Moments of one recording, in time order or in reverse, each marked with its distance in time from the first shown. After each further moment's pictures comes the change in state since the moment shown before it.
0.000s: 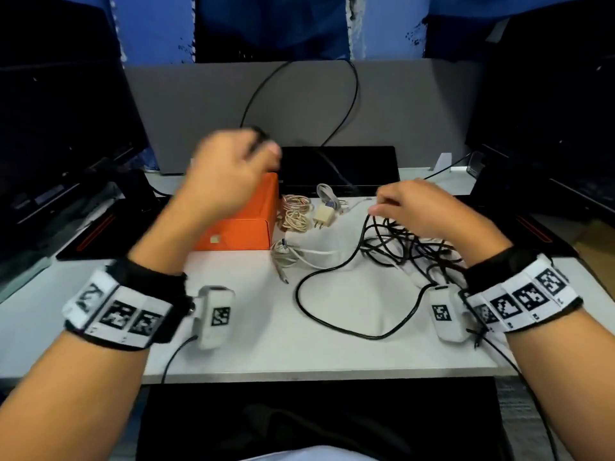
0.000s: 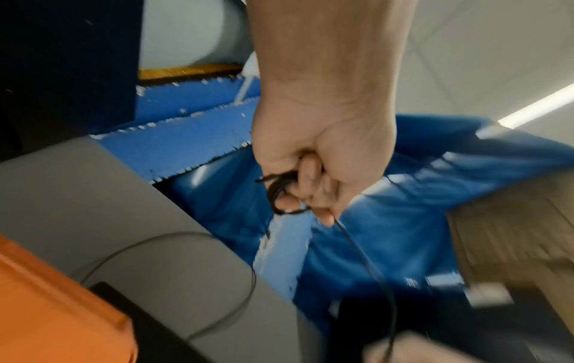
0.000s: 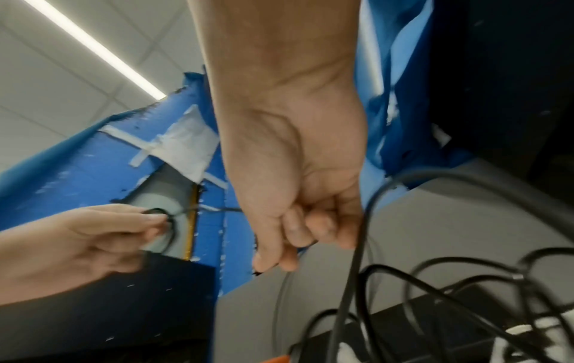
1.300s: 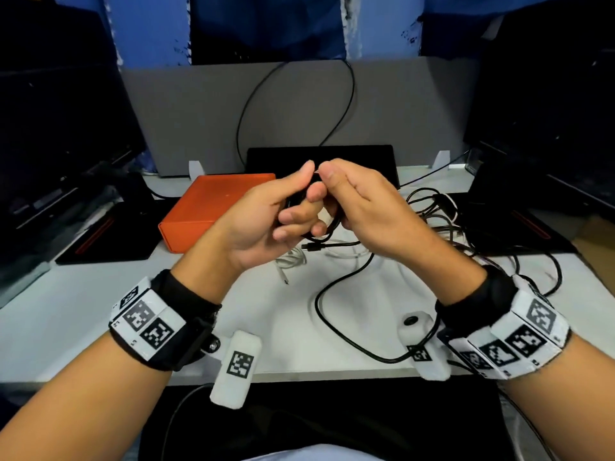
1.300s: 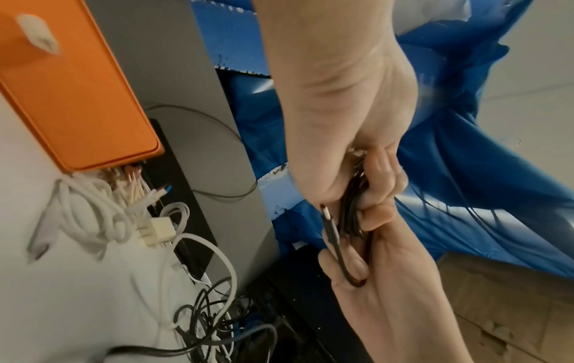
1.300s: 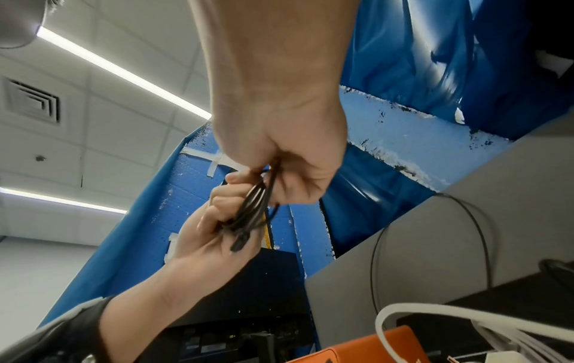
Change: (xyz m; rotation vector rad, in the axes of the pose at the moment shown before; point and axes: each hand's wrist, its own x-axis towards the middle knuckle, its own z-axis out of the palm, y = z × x) left_hand -0.031 0.030 0.034 -1.333 -0.663 -0.290; right_hand -0.034 -0.113 -0.009 0.709 0.249 -0.192
